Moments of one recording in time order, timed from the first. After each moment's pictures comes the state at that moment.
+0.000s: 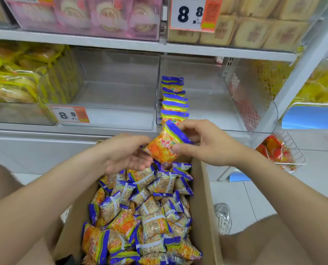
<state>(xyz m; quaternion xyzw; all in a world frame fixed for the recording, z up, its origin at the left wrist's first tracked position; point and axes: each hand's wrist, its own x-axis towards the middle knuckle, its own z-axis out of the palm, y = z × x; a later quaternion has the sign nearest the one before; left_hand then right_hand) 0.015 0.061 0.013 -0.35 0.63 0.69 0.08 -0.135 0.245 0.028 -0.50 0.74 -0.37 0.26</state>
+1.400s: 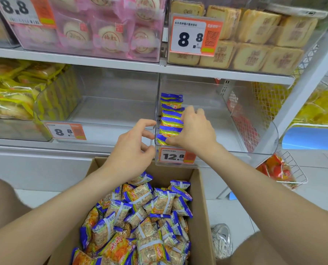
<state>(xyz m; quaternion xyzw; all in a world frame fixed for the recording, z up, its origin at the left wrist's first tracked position) -0.013 0.055 0.006 -0.21 0.87 0.40 -0.20 -0.185 0.157 0.018 -0.31 0.94 -0.16 -0.01</state>
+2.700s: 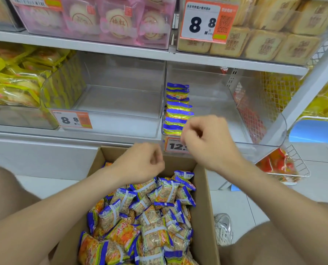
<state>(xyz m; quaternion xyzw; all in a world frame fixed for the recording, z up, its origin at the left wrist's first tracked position) -0.003 0.049 -0.034 -0.15 0.94 0.30 -0.03 -0.123 0.210 0.040 -0.44 0.83 -0.35 -0.01</state>
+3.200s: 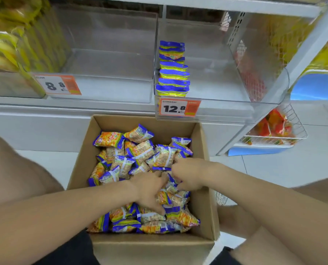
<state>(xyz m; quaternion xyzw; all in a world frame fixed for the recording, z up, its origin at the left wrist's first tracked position) 0.038 0.122 -0.184 0.03 0.95 0.11 0.31 -0.092 0.250 -0.108 -0.61 0.71 0.17 0.30</state>
